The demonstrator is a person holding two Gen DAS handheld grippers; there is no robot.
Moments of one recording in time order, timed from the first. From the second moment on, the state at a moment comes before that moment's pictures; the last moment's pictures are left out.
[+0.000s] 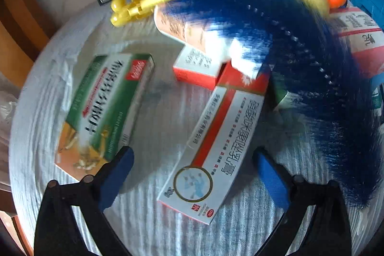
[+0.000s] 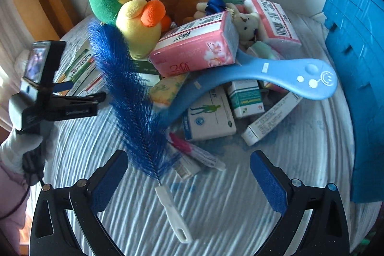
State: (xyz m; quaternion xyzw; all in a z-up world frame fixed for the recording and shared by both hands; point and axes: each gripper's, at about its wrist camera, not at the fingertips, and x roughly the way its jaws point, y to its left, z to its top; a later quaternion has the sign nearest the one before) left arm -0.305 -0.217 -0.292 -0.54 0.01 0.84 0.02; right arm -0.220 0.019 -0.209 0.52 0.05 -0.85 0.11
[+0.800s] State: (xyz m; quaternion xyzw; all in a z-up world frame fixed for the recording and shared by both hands) left arm -0.175 -0.233 -0.283 -0.54 -0.04 0.84 -0.02; right arm -0.222 -0.079 -0.261 0.50 0.21 -0.83 0.16
